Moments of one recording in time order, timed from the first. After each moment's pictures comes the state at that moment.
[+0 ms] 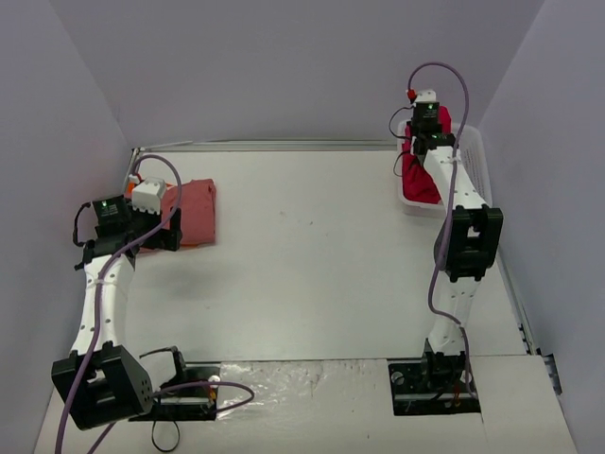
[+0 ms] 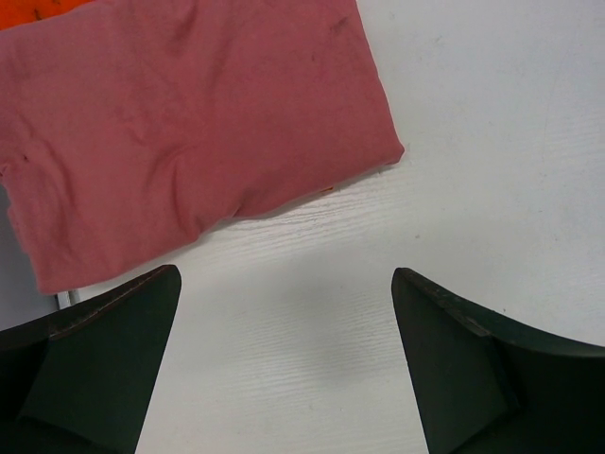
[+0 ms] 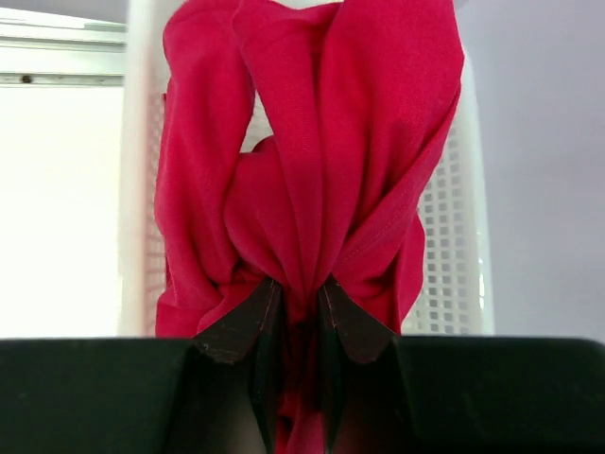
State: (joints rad) left arm 0.26 1.12 0.95 -0.53 0.35 0.32; right arm 0.05 2.11 1.96 -0.43 0.40 -0.20
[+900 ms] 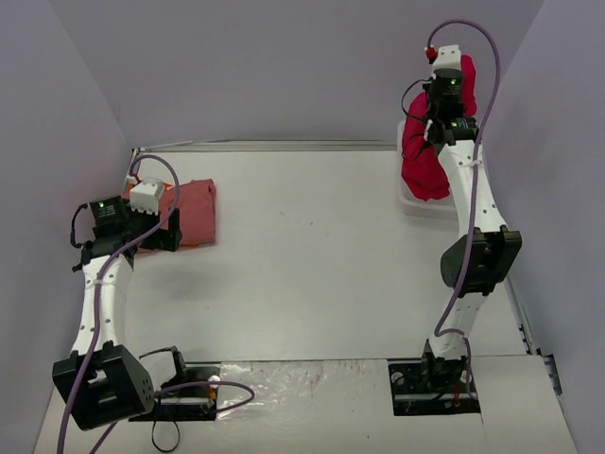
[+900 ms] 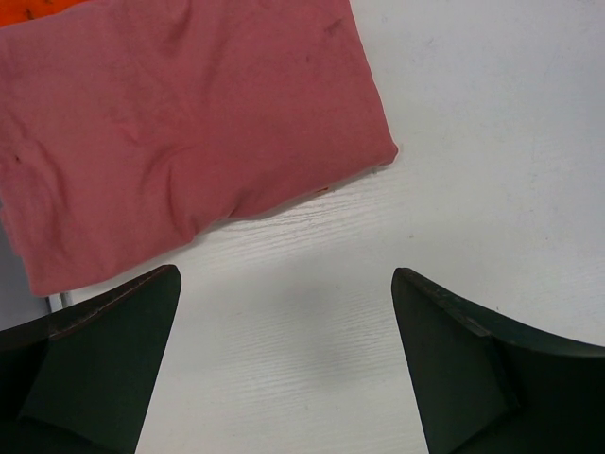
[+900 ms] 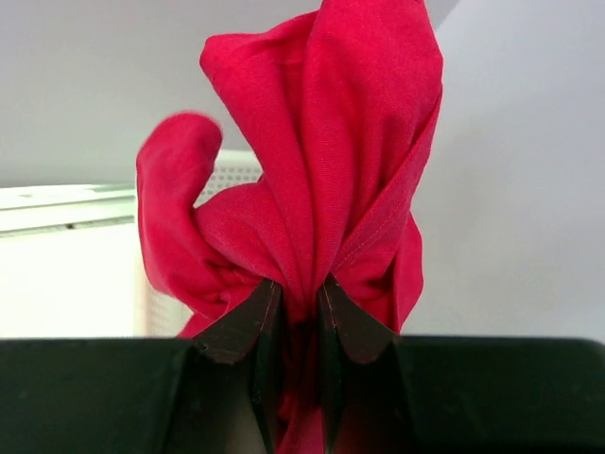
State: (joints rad) left arm 0.28 1.12 0.95 -0.53 0.39 0.32; right arm 0.07 1.95 2.08 -0.42 0.47 -0.23
